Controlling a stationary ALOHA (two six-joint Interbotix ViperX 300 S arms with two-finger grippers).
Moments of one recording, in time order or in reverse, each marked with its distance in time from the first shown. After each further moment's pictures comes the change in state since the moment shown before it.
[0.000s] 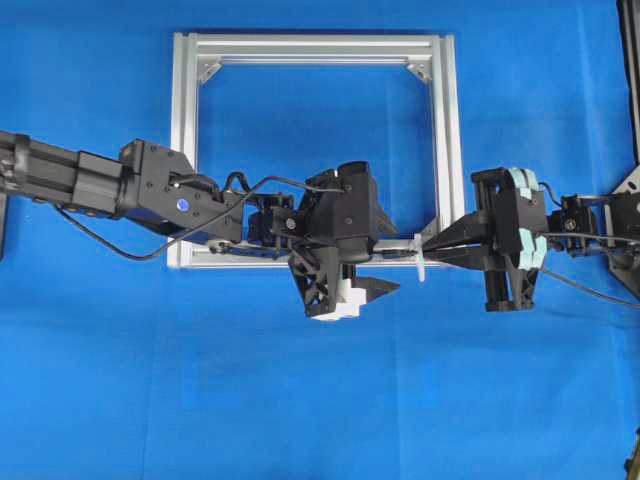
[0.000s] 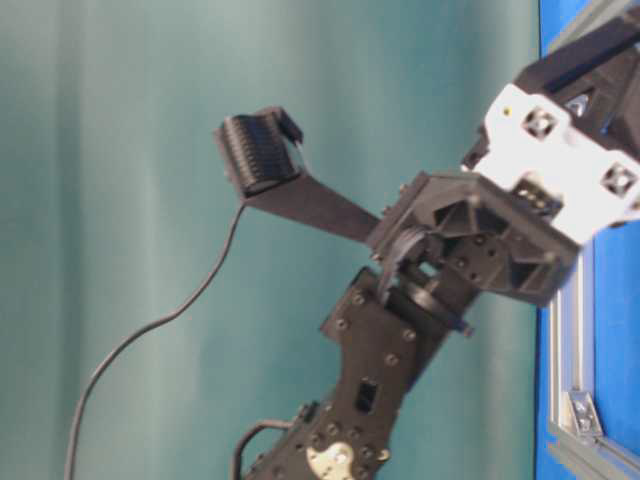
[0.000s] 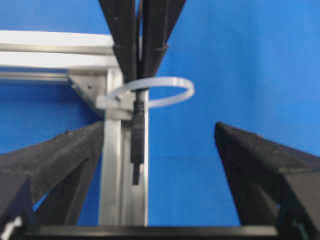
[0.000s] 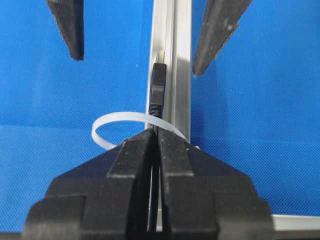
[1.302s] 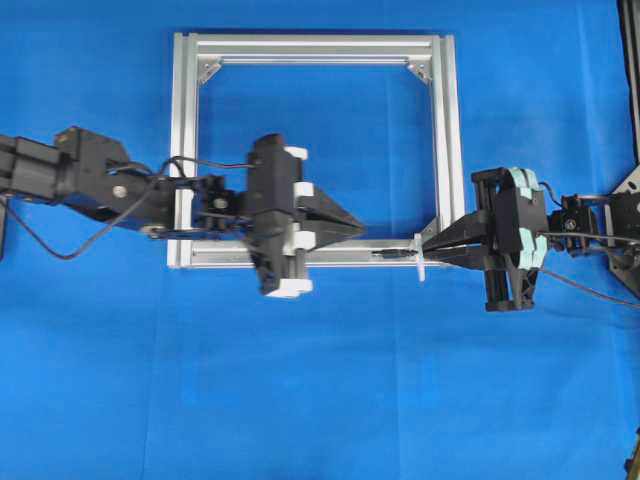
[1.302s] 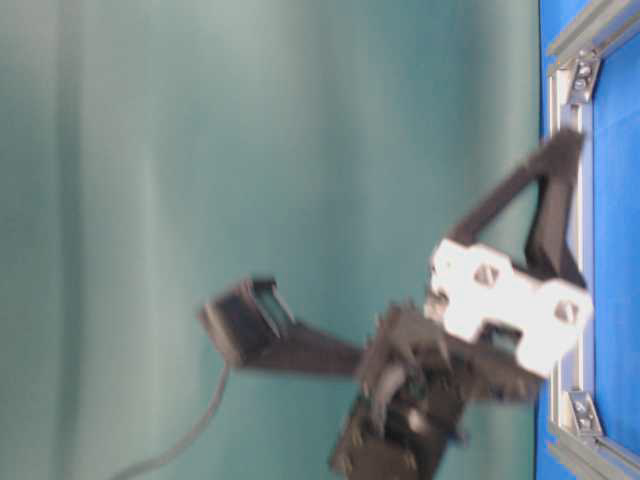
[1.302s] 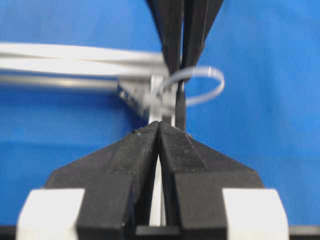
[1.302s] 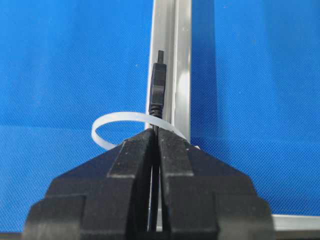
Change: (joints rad) left arm 0.031 -0.118 0.229 0.000 -0.327 0.020; right arm 0.000 0.000 0.002 0.000 0.000 0.002
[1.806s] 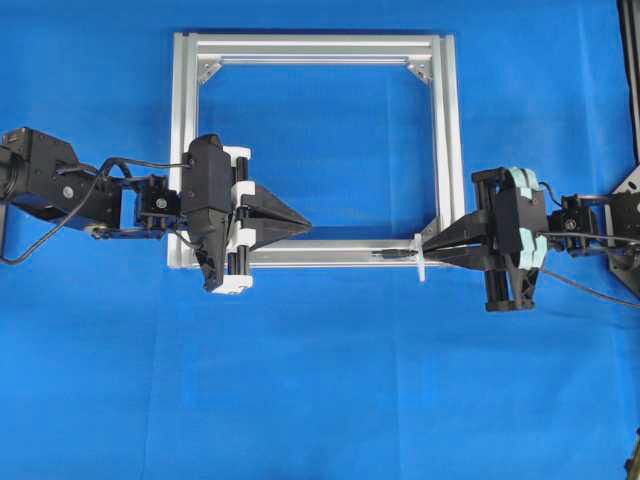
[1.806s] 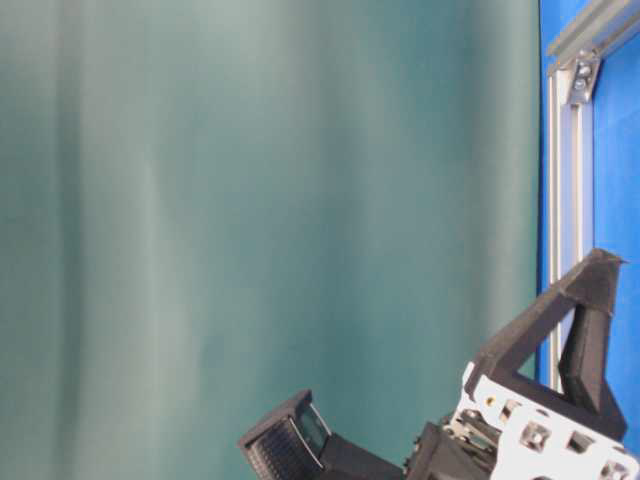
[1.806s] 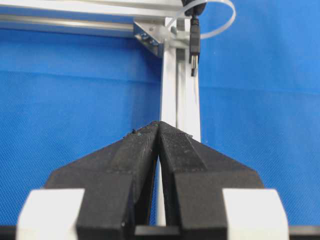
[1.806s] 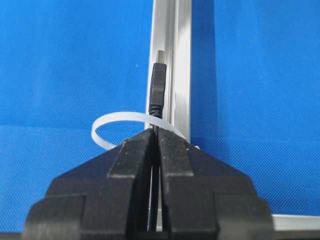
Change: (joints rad) left arm 0.002 -0.097 0.273 0.002 -0.187 -0.017; right arm 0.000 0.000 0.000 0.000 0.000 0.000
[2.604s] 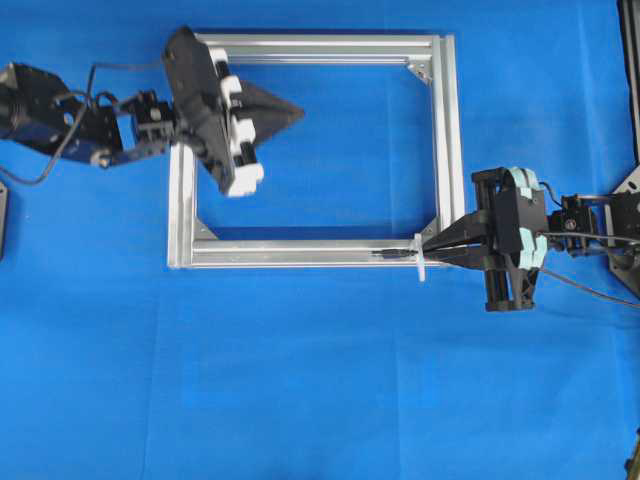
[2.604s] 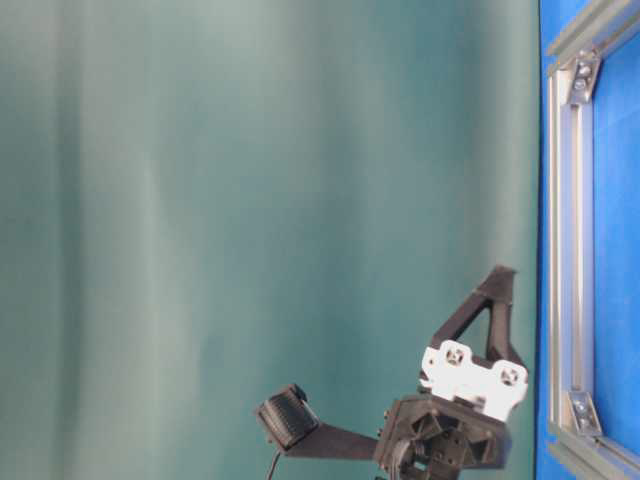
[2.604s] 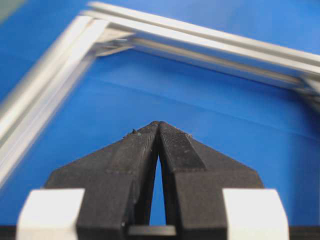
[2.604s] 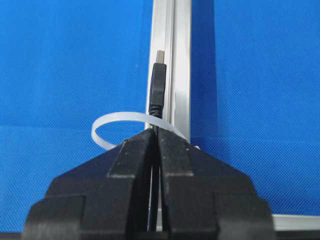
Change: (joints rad) left arm 0.239 0.000 0.006 0.000 -0.074 0.009; right arm 0.000 0.000 0.000 0.000 0.000 0.002
